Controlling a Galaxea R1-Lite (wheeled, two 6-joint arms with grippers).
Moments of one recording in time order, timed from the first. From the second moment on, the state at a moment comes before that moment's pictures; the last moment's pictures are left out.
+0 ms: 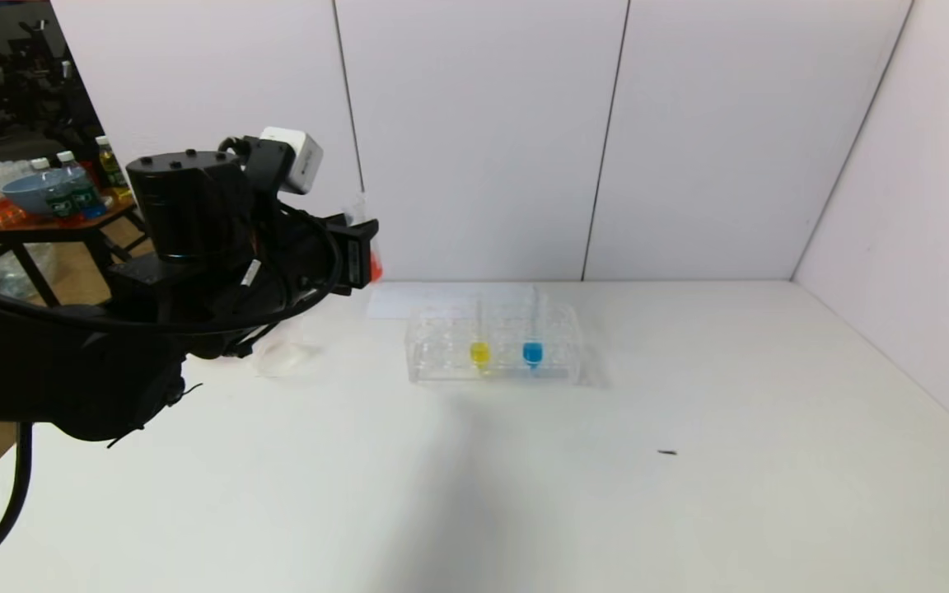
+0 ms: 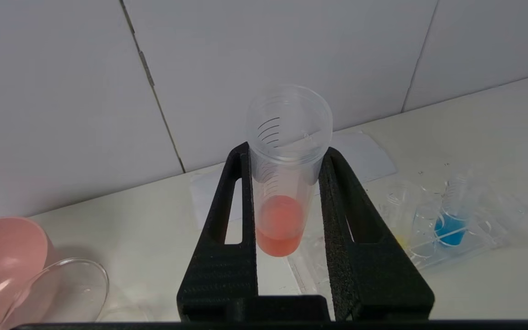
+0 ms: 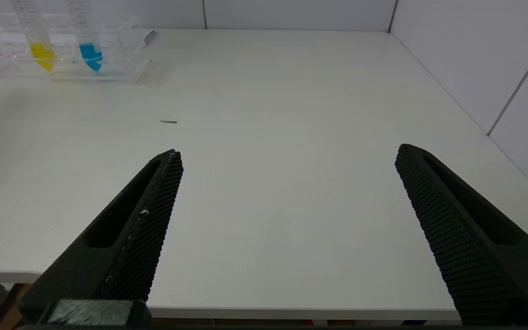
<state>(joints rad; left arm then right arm) -0.43 1.73 -0.96 -0.79 0.10 0.04 0.00 0.00 0.00 0.00 0.00 0.00</state>
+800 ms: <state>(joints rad) -0.30 1.68 -0.95 -0.72 0.09 0.04 0.00 0.00 0.00 0.00 0.00 0.00</state>
